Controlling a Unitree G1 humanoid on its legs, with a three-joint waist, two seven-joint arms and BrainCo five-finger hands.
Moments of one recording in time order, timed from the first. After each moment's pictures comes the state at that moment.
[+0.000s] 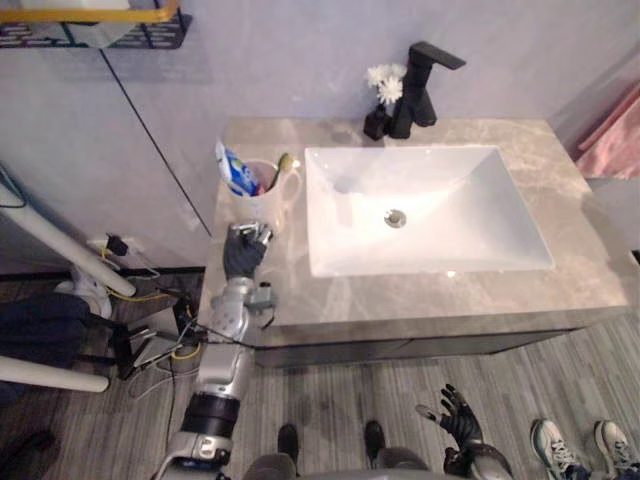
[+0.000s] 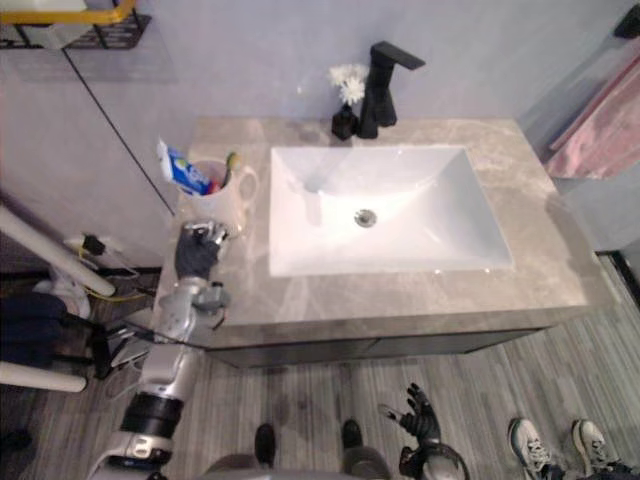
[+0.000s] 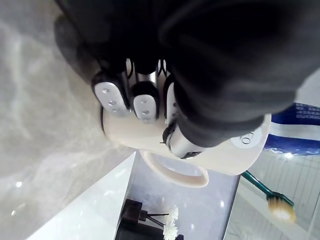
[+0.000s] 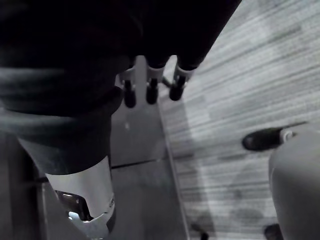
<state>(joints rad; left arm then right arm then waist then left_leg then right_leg) -0.25 0.14 -0.05 0.13 -0.33 -0.21 0.16 0.24 -0.06 -0.14 0.61 0.11 -0.11 0.05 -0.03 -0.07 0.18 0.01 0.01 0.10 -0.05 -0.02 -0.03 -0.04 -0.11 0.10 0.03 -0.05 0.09</state>
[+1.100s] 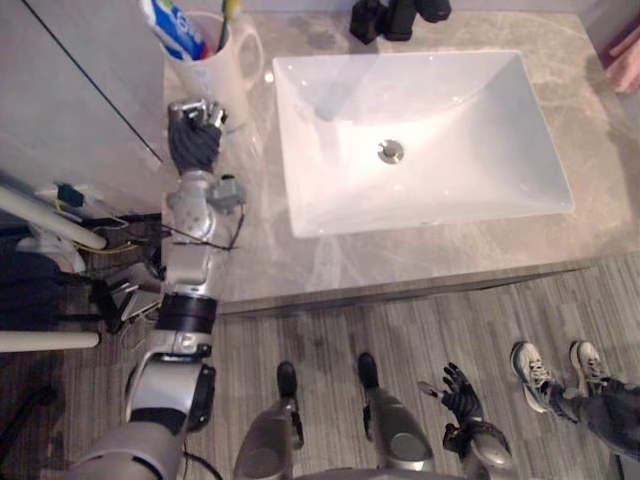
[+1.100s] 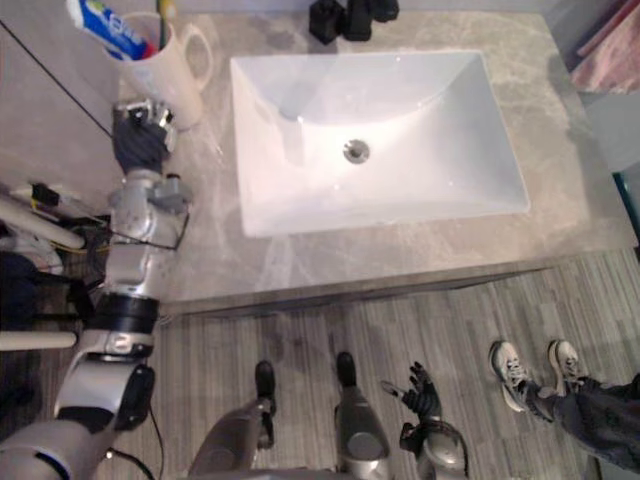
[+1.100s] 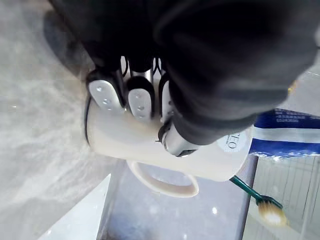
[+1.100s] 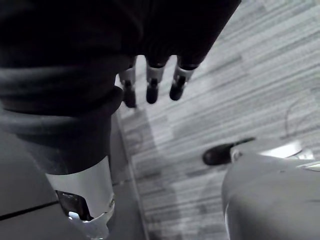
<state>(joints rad) -0.73 0.32 0.04 0.34 -0.42 -0.20 0.24 0.18 -0.07 -0.15 0.61 0.15 -0.11 0.02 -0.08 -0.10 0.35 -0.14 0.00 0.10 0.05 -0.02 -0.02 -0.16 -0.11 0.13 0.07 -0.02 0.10</state>
